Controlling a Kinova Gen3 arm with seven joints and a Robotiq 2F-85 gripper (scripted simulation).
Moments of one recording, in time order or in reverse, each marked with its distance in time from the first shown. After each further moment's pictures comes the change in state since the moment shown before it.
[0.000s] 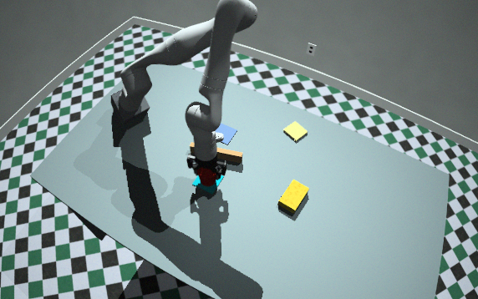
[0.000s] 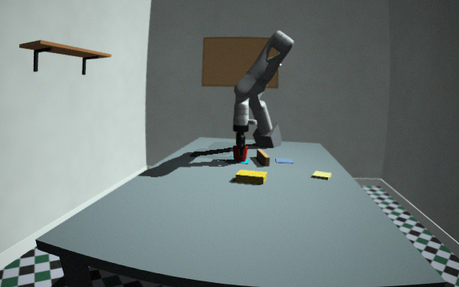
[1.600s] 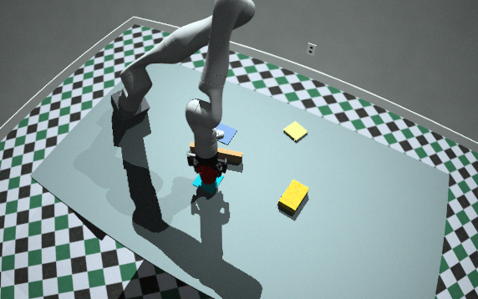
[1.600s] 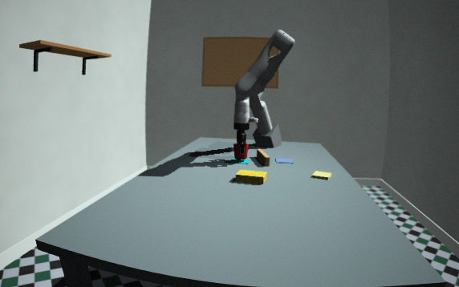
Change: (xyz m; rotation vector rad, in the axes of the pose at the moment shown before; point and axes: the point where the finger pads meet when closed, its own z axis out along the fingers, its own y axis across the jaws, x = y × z) arm 0.003 0.002 -0.011 -0.003 0.002 -0.007
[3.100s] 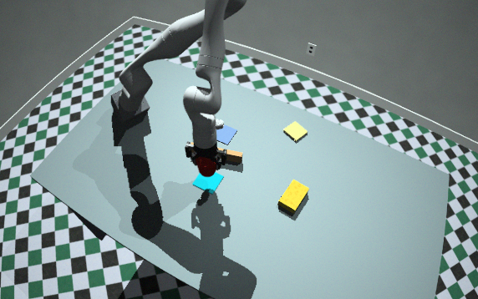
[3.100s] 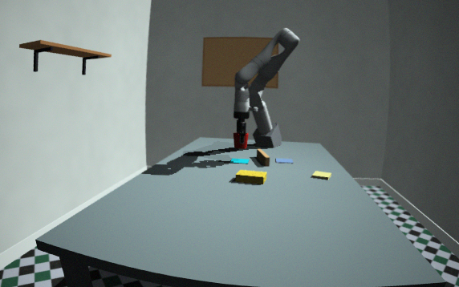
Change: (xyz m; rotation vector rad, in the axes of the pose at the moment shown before) arm -0.002 -0.002 -0.054 0.003 -0.003 0.008
